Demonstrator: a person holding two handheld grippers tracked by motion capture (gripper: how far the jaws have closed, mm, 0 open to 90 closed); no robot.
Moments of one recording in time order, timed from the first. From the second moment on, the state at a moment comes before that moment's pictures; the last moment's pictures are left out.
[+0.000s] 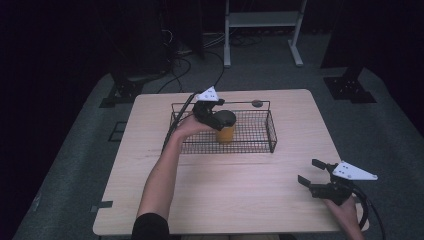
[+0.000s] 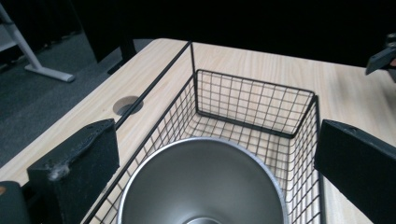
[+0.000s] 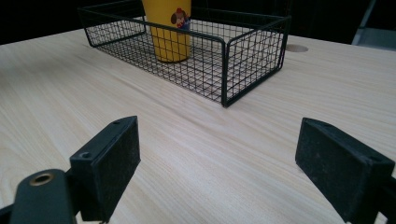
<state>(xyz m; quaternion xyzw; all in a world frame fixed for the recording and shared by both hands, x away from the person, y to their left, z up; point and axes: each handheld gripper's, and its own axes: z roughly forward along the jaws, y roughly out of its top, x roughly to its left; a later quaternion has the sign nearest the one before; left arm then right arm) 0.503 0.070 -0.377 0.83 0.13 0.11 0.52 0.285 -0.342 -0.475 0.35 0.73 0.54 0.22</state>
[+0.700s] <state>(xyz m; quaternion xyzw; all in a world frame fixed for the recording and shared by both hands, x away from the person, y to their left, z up) 0.486 0.078 -0.376 0.82 0.13 0.11 0.55 0.285 -0.341 -0.475 0.35 0.73 0.54 0.22</state>
